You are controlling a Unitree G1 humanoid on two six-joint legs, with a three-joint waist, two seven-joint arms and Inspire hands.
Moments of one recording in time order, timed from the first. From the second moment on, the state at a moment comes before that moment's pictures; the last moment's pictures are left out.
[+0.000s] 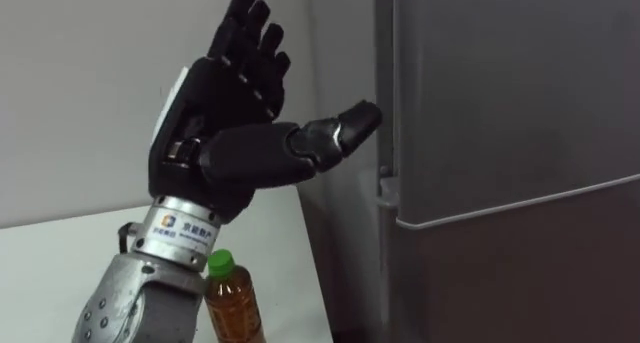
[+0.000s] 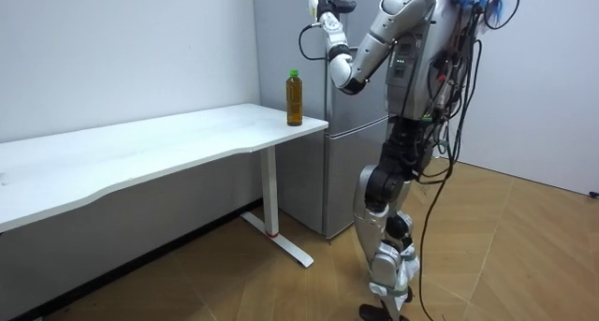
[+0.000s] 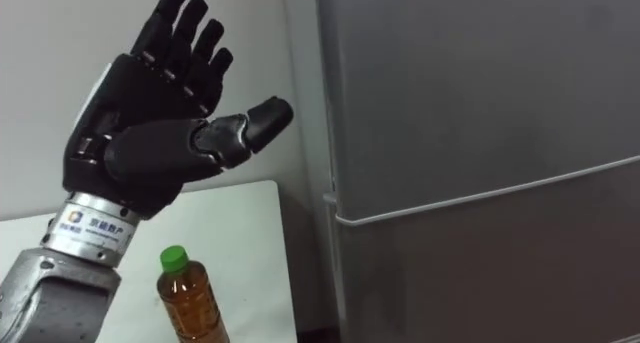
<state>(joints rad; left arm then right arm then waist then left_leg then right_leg) -0.45 0.22 -0.10 -0.38 -0.70 0.13 0.07 0.07 -0.25 -0.06 1.18 0.40 0.09 0.10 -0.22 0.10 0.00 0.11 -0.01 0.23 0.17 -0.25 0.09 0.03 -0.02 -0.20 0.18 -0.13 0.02</state>
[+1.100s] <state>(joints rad) -0.48 0.23 -0.29 -0.36 -0.83 0.18 -0.05 0.03 -0.28 0.06 1.19 0.44 0.11 0.09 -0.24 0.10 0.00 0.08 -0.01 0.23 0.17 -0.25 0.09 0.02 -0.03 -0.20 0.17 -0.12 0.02</state>
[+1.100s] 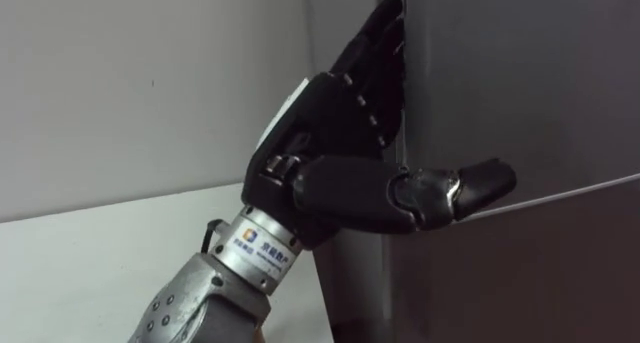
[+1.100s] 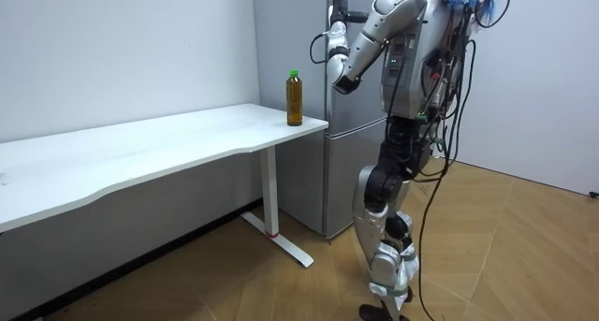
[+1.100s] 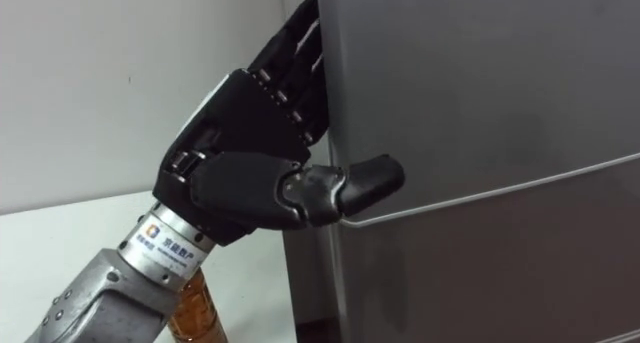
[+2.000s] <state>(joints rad) -0.48 0.17 -0.38 -0.32 -0.87 0.19 -0.14 0.02 -0.30 0.10 1.20 0.47 0.11 0.12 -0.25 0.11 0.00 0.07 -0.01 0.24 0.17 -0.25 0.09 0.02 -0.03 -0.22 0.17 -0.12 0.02</state>
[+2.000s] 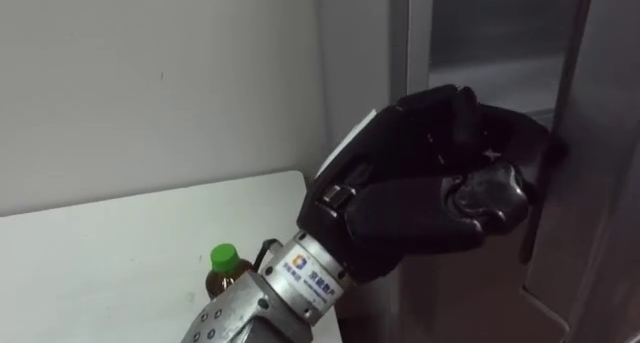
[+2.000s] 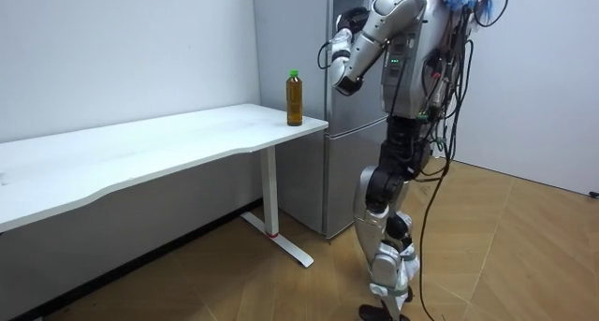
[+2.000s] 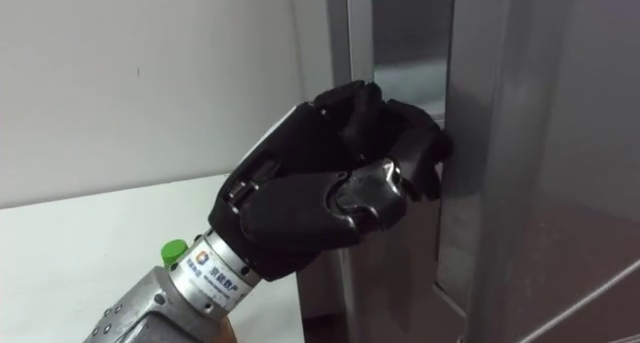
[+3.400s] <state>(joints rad) -0.48 0.15 -0.45 -0.30 -0.88 0.19 -0.19 0.00 -0.30 0.10 1.21 0.52 0.09 0.16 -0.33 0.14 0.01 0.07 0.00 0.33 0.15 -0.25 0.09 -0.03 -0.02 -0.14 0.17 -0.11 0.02</state>
